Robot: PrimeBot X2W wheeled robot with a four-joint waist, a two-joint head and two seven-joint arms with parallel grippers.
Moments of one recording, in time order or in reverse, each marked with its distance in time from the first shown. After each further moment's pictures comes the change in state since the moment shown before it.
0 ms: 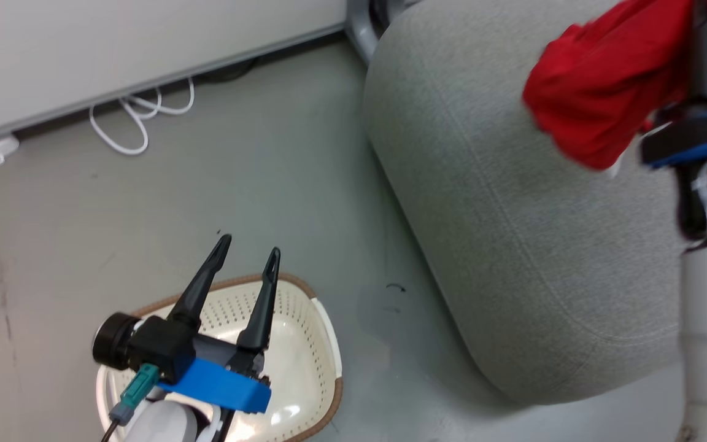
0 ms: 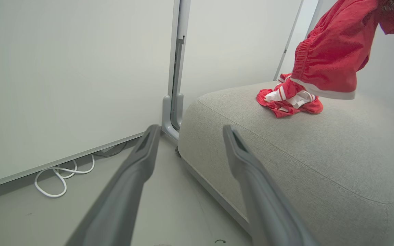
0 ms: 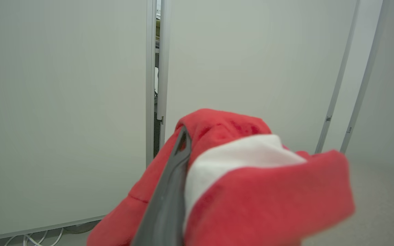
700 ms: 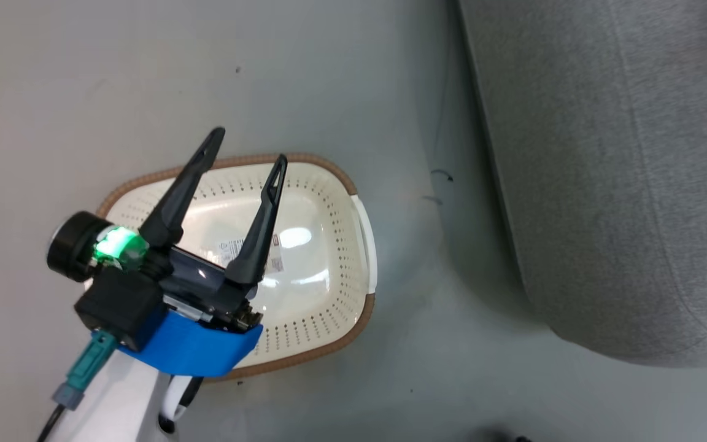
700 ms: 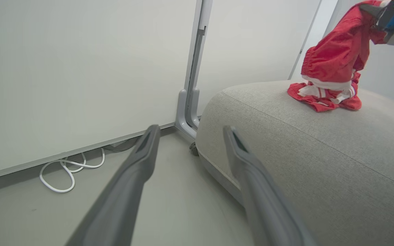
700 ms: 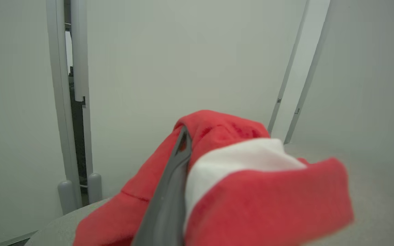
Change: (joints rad) left arm -0.171 0.097 -0.047 -0.238 0.012 0.000 0.000; right arm -0.372 -0.241 -0.372 0.160 -0.059 0.000 0.010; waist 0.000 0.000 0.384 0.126
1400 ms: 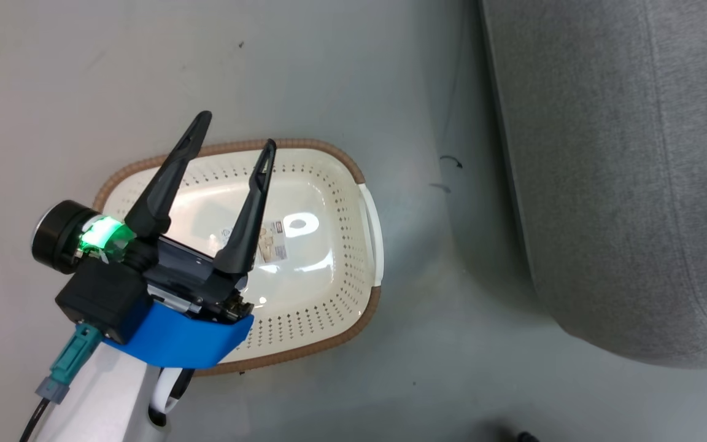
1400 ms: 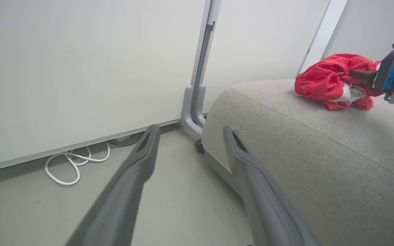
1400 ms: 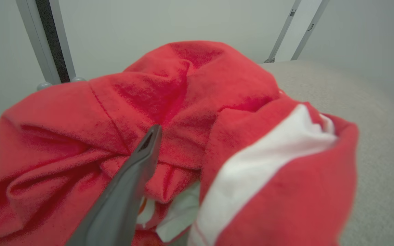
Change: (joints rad) left arm -0.024 0.021 0.004 -0.024 -0.020 0.000 0.000; right arm 0.031 0.007 -0.096 0.313 -0.101 0.000 -0.029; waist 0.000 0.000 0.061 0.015
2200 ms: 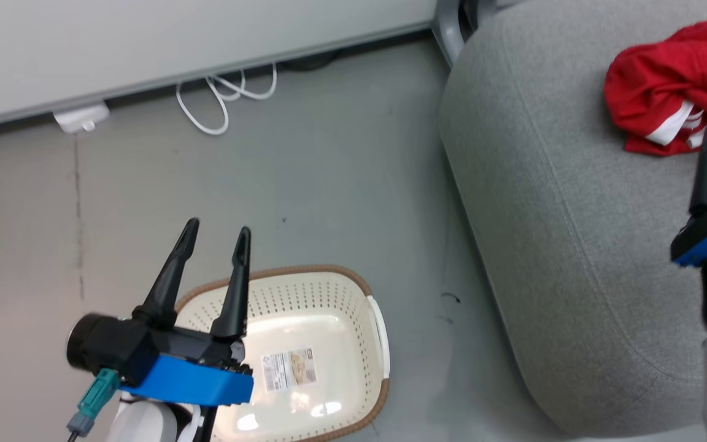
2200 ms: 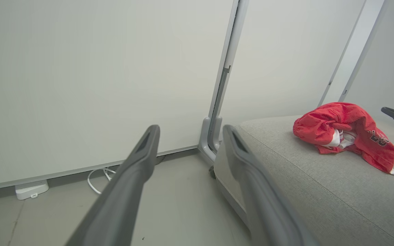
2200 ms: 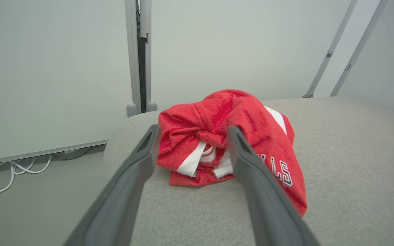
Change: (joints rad) left arm 0.201 -0.136 0.111 0.158 -0.044 0.000 0.000; right arm 0.437 0.142 0.285 -0.170 0.039 0.000 -0.069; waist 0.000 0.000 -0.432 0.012
